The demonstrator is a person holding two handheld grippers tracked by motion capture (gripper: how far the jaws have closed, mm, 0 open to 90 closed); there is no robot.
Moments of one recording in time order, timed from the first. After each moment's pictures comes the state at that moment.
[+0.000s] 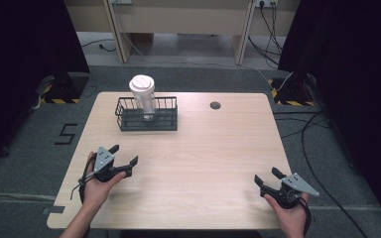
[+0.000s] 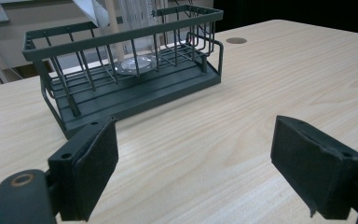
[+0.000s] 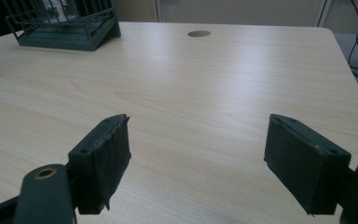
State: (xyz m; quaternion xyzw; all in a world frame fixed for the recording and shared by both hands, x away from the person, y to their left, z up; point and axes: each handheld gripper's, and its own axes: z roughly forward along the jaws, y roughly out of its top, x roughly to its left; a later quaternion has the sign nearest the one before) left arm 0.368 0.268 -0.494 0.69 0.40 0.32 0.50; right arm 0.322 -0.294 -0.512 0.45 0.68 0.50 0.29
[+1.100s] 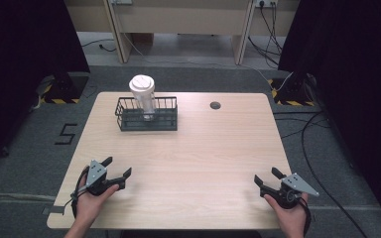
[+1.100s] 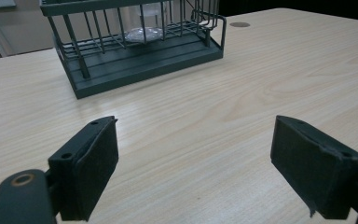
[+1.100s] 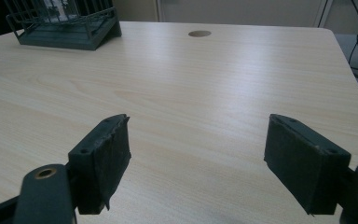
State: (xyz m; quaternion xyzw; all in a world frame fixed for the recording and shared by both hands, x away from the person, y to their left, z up) left arm 0.338 0.283 -0.515 0.69 0.42 0.31 0.50; right arm 0.322 -0.294 -0.512 0.45 0.68 0.50 0.29
